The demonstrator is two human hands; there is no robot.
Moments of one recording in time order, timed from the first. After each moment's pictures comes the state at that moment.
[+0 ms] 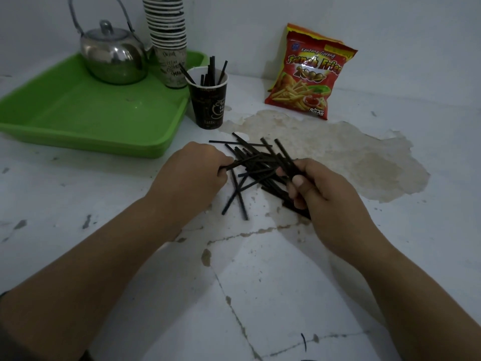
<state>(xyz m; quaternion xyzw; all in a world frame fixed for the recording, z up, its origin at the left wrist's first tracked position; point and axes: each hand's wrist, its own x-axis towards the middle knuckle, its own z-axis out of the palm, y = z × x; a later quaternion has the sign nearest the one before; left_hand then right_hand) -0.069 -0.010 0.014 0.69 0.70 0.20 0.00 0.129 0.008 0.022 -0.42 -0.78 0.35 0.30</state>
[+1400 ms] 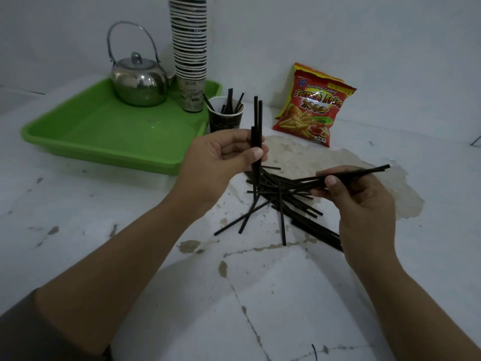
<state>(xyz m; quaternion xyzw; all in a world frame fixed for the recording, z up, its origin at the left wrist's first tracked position) -0.065 -0.021 0.043 0.51 0.42 0.66 0.35 0.131 0.010 0.030 -0.41 -0.61 0.40 0.55</state>
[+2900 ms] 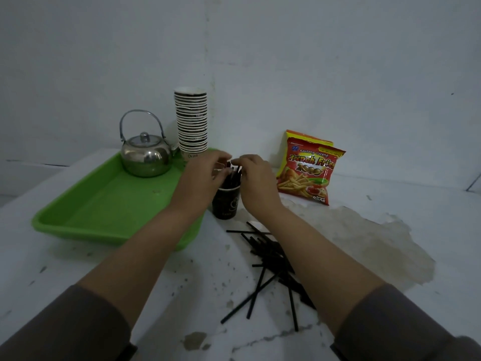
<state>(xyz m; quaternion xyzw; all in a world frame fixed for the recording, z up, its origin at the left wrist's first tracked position) -0.142 0.081 0.067 0.63 0.59 0.50 -0.02 -0.027 0.129 0.065 -0.40 -0.84 0.09 0.36</state>
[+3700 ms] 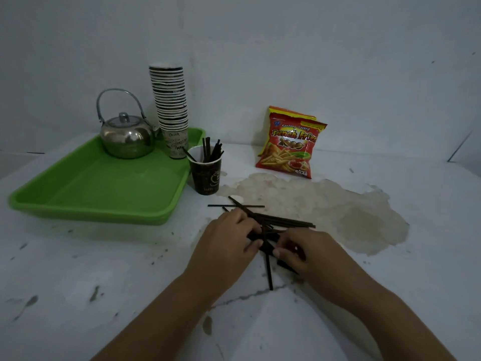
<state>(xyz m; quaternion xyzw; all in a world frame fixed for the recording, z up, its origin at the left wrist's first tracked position) -0.035 -0.002 -0.003 0.72 0.61 0.31 0.01 0.138 0.030 0.021 -0.42 -0.88 0.15 0.16</state>
